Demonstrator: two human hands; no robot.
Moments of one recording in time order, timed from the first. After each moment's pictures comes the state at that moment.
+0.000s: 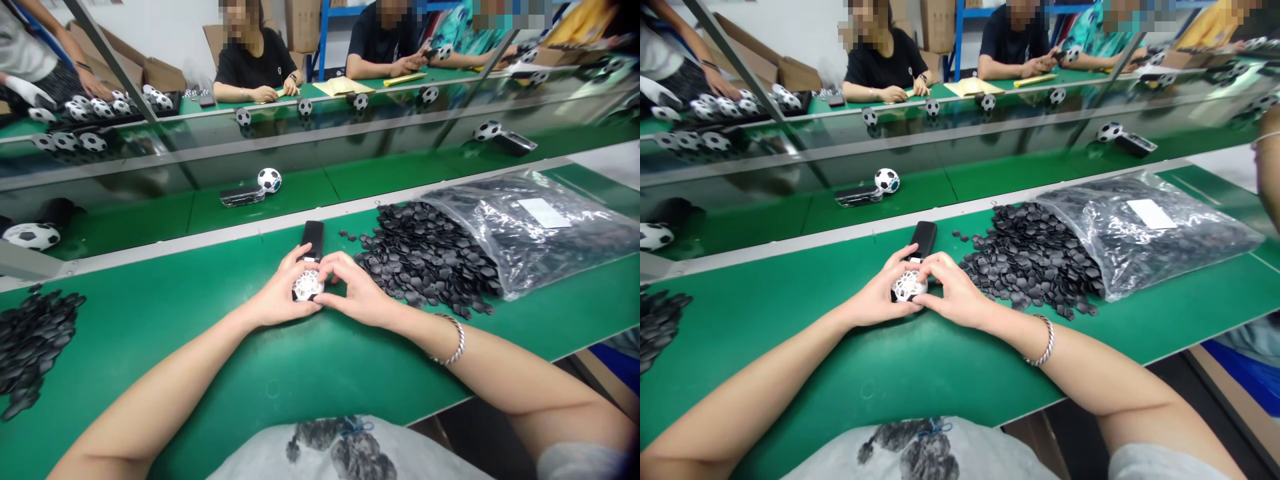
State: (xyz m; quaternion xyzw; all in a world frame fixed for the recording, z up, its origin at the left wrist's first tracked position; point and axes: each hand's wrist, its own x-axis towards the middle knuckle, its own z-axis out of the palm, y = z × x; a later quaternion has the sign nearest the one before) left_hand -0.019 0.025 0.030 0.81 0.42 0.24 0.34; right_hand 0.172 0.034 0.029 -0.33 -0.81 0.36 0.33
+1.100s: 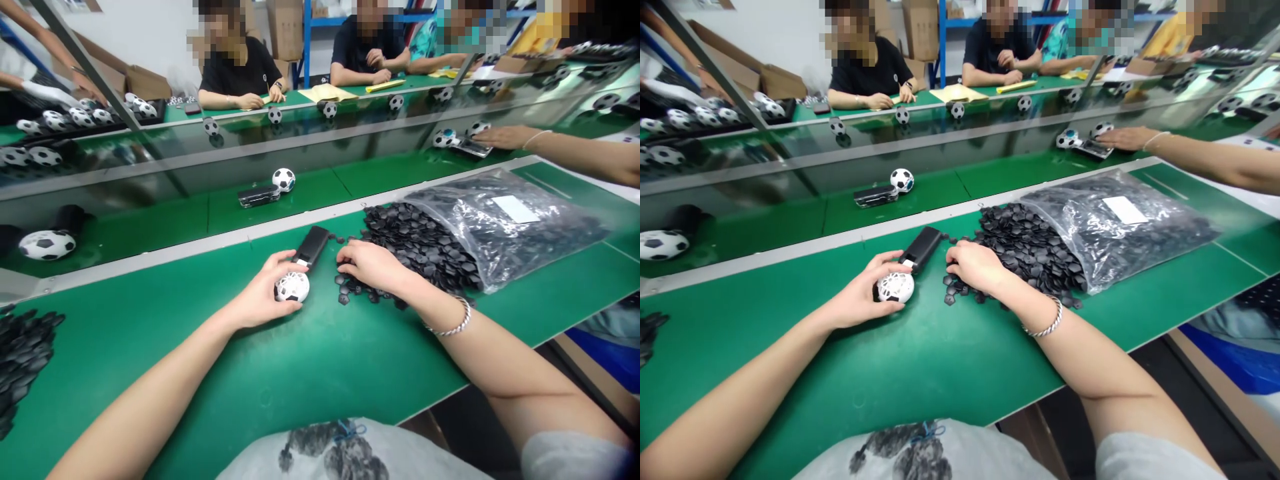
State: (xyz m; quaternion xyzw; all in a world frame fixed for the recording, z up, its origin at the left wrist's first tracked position) left_hand -0.027 0.032 0.038 0.78 0.45 0.21 0.37; right_hand 0.211 0.078 0.047 -0.52 -0.85 0.10 0.00
